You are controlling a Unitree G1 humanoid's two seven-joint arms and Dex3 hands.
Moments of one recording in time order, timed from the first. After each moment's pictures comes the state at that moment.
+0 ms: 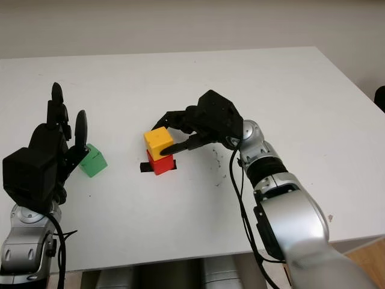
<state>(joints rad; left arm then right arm) -0.11 0.20 0.16 -0.31 0.15 0.29 0.04 -1.03 -0.24 0.16 1.17 -0.20 -0.27 0.67</state>
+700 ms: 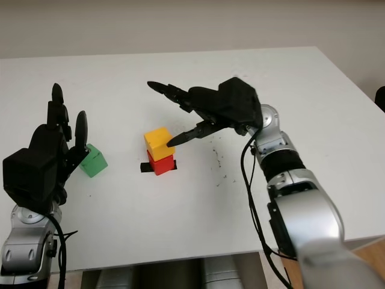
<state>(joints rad) -0.11 0.19 0.16 -0.32 0.15 0.29 0.04 -1.00 -0.35 0.08 0.96 -0.02 -0.42 0.92</state>
